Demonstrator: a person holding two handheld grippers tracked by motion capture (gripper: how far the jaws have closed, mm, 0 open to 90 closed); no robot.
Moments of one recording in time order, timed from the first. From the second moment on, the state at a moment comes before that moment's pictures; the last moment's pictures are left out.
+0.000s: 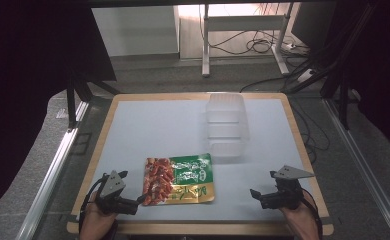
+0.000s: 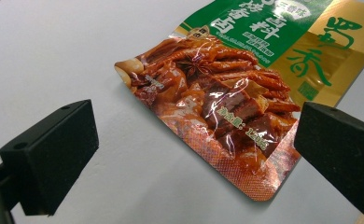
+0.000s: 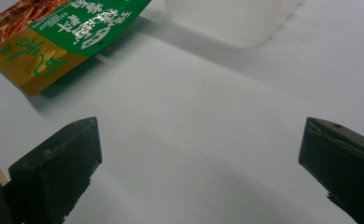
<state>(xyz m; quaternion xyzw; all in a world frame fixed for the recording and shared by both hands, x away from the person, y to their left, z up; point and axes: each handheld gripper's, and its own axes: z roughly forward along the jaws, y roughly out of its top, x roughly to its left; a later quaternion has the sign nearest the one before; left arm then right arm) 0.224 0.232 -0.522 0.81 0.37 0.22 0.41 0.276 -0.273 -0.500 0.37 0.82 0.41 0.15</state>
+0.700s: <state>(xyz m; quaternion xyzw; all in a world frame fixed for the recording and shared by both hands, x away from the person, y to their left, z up) 0.224 0.231 -0.519 0.80 0.37 0.21 0.41 0.279 -0.256 -0.495 0.34 0.83 0.41 0.16</state>
